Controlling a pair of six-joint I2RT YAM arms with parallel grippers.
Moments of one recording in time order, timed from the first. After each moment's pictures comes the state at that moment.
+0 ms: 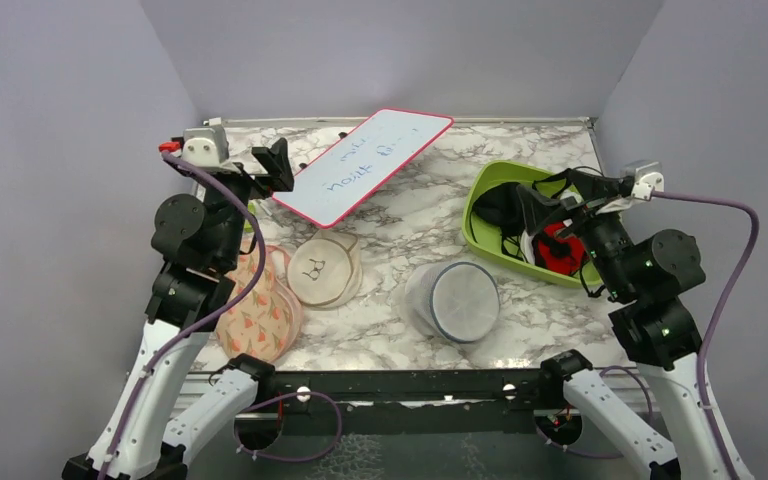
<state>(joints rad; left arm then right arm) -0.38 0.78 1.15 -0.14 -0.29 -0.09 0.35 0.60 1.01 -0.22 -0.02 0.07</state>
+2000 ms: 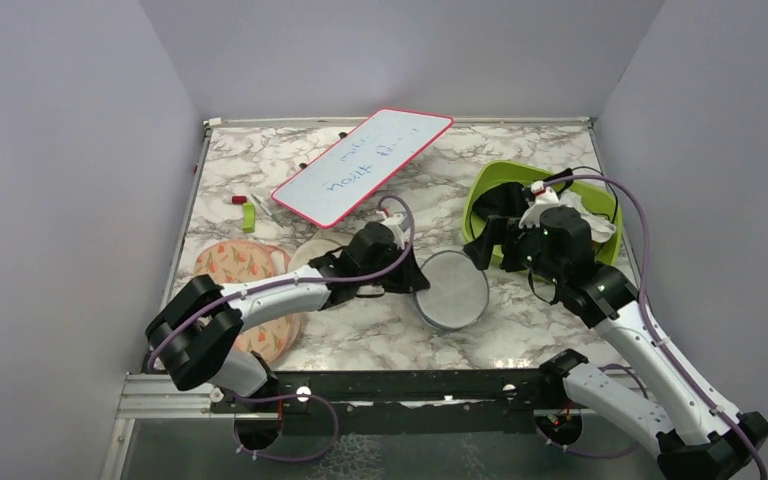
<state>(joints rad) -0.92 1.46 0.78 0.08 0.20 -0.76 0.49 0.80 0.84 -0.53 0.00 0.40</state>
